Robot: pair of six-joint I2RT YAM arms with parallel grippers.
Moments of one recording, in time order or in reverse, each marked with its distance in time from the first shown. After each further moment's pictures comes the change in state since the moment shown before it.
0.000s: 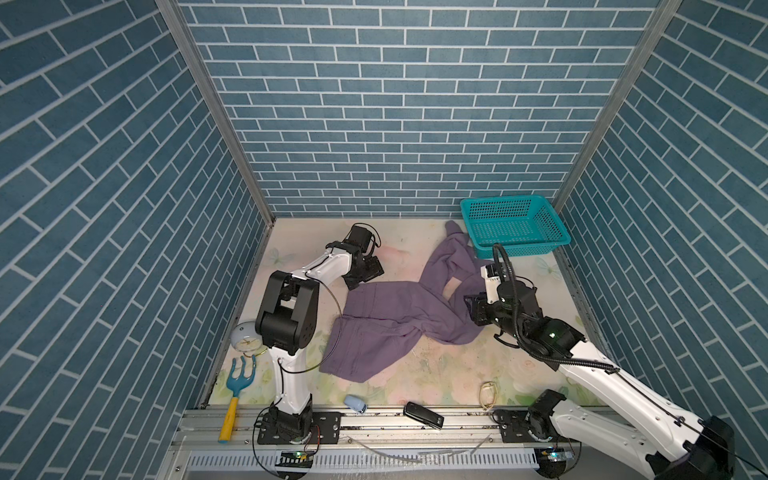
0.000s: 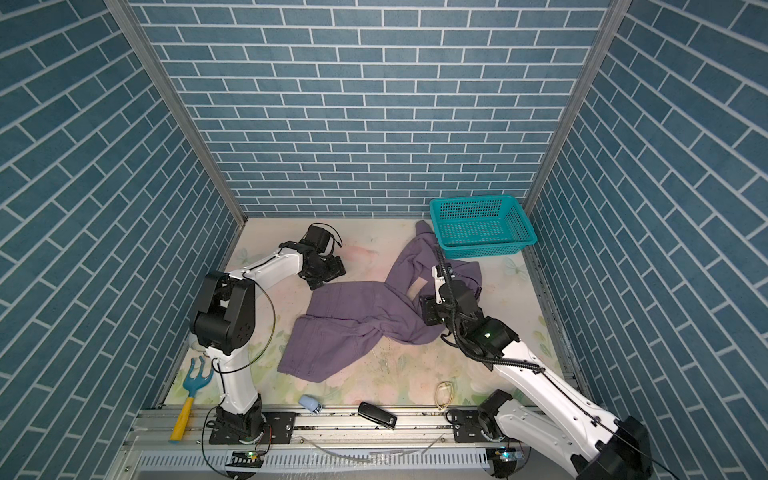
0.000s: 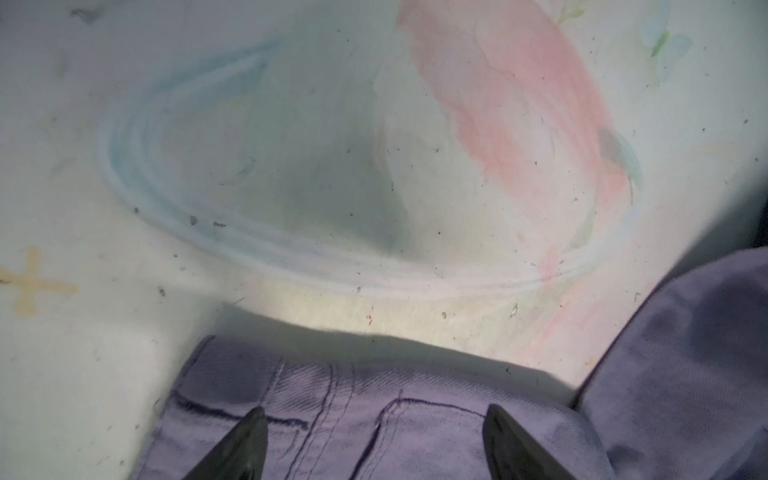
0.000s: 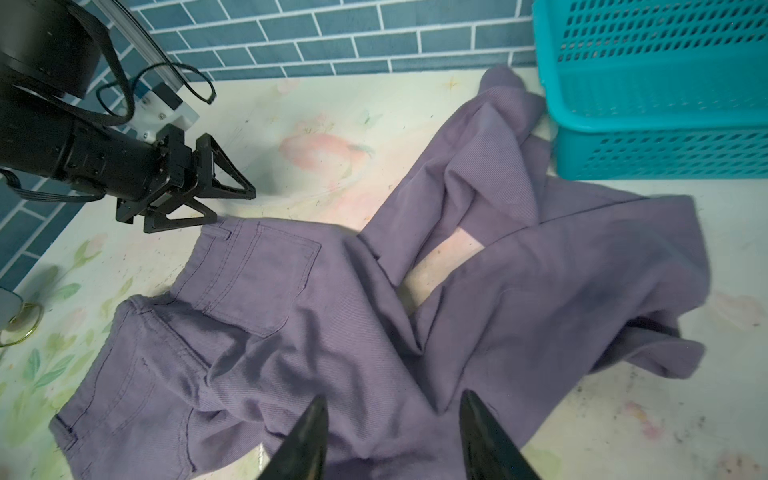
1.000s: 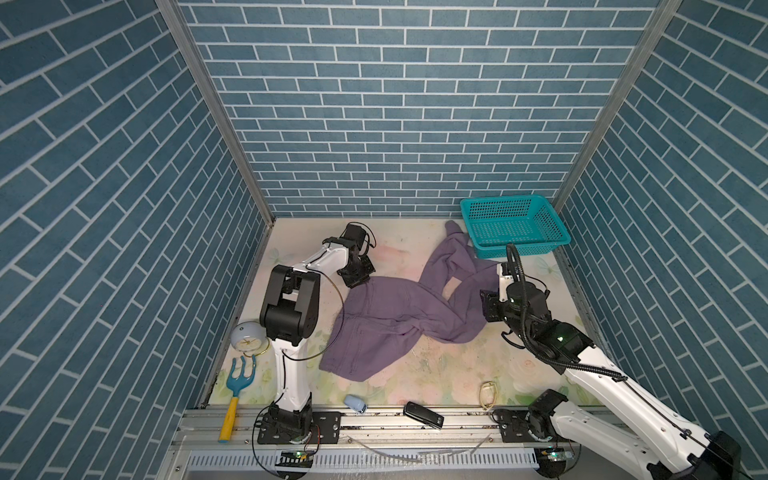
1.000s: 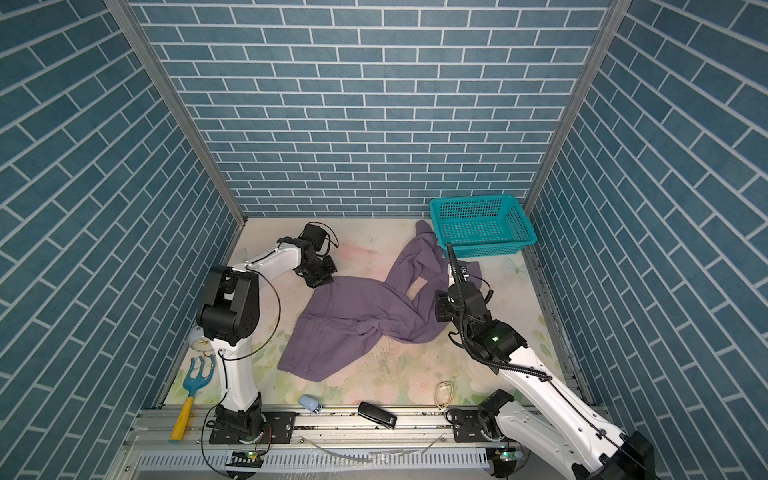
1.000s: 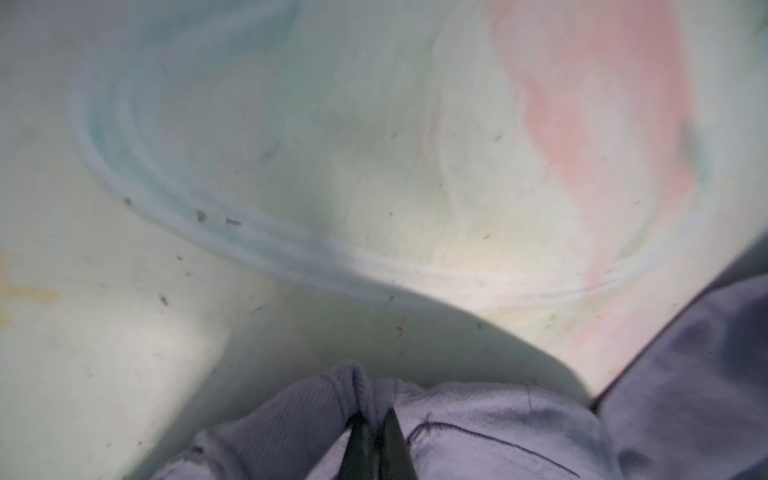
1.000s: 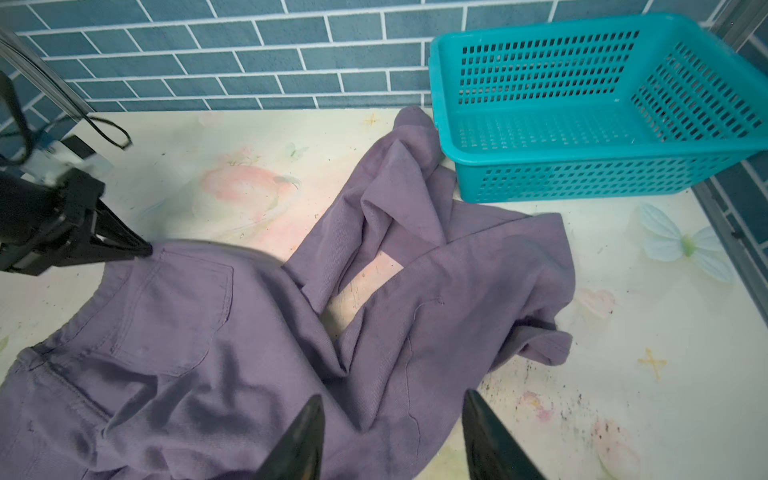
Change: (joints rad) left arm 0.068 0.032 0.089 -0.096 0.080 0.019; right arm -0.048 -0.008 -0.009 -0.024 0.131 -0.044
